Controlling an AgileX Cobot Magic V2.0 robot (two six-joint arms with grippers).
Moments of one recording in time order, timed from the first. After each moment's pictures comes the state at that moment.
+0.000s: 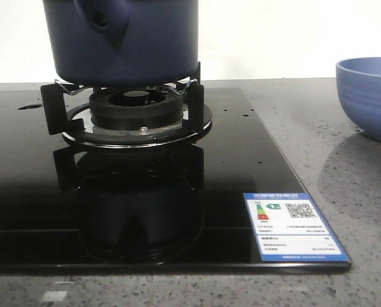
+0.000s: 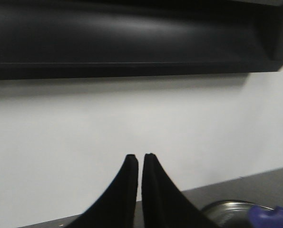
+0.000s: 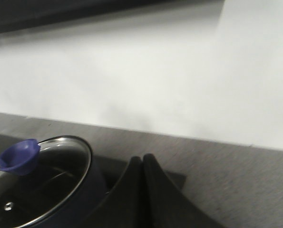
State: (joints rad) left arm 0.16 1.04 -1.08 -1.43 0.54 1.32; right arm -0.19 1.04 -1.11 1.16 0.68 -0.96
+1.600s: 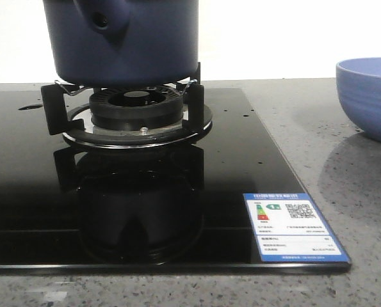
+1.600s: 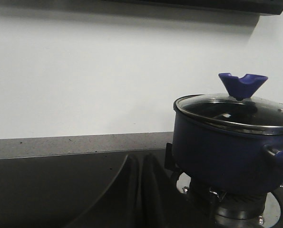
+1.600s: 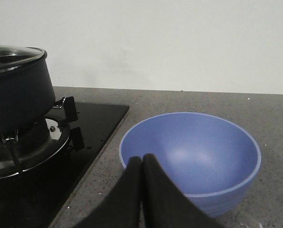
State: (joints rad) left arm -0.12 0.29 -0.28 -1.81 0.17 1.73; right arm -0.18 0.26 -0.28 1.18 0.40 -1.14
